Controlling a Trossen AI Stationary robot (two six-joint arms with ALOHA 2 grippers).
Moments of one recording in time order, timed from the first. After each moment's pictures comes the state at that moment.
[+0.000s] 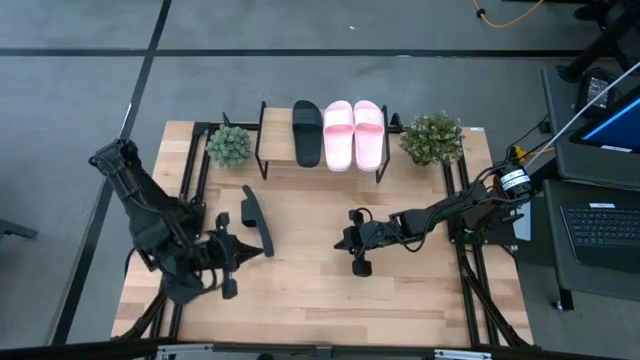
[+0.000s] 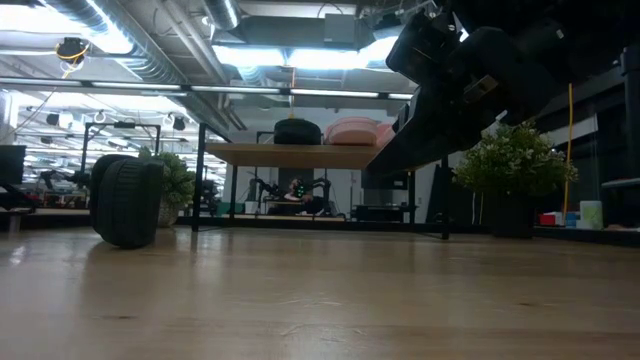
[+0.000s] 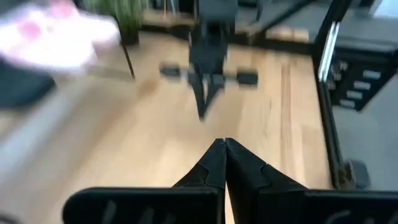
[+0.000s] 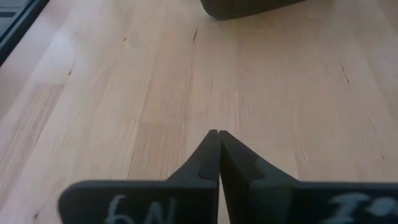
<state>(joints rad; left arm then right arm) -0.88 1.26 1.21 -0.80 -0.95 -0.81 0.27 1.67 0.75 0.29 0.13 0.16</state>
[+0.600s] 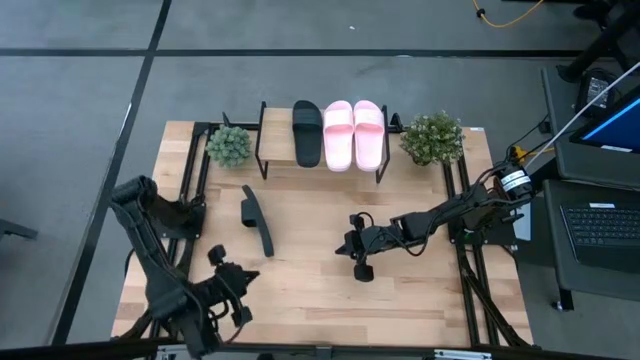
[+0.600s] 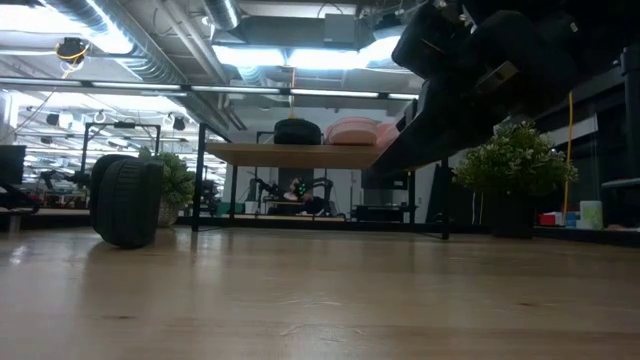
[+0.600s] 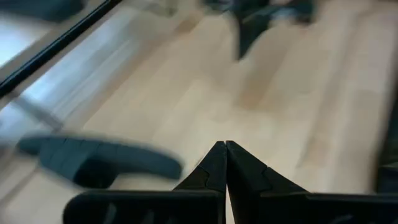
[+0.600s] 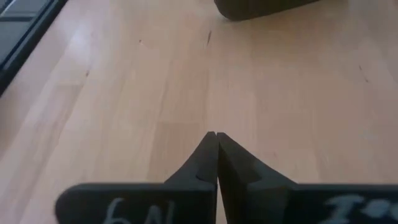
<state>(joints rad) -0.98 1.72 1.57 -1.41 -0.92 -1.50 0.31 1.67 0.75 0.29 0.13 0.19</state>
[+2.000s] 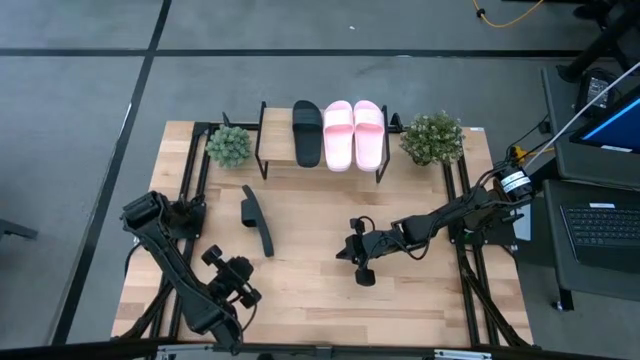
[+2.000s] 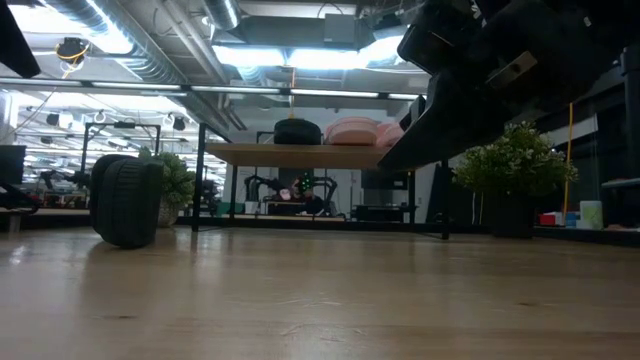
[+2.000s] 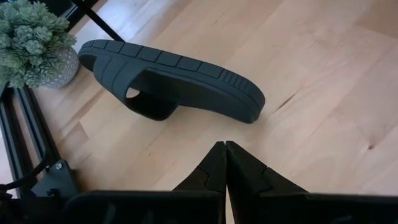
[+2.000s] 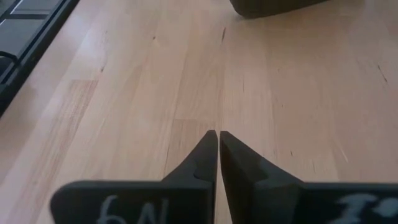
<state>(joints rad) -0.92 1.87 1.44 -1.57 -0.67 -1.80 0.34 1.68 0.75 0.30 0.14 0.20</state>
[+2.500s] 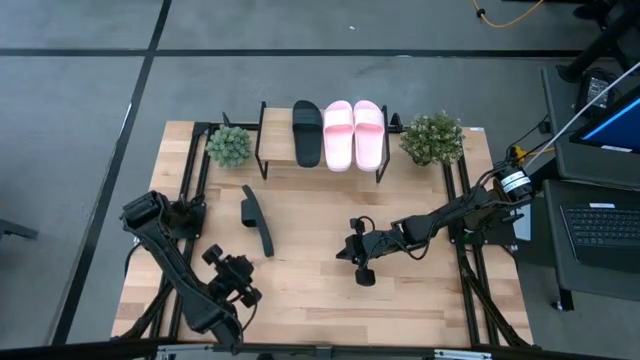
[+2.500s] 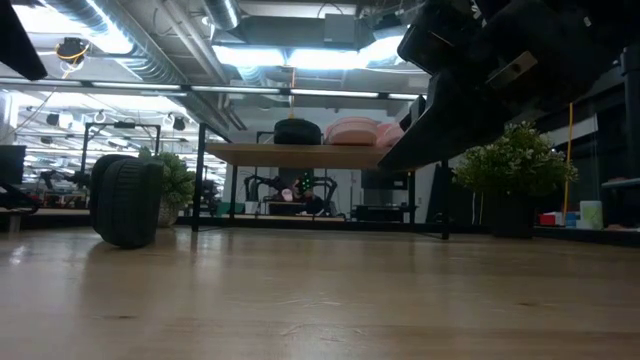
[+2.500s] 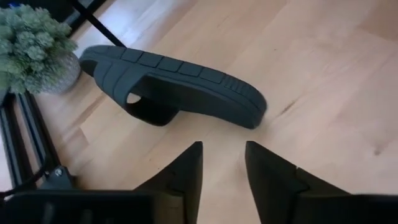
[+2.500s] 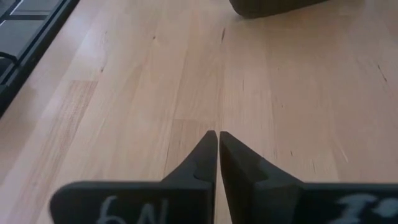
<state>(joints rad) -0.92 1.87 1.42 -1.56 -0.69 -1.80 0.34 1.68 0.75 0.30 0.14 0.20</state>
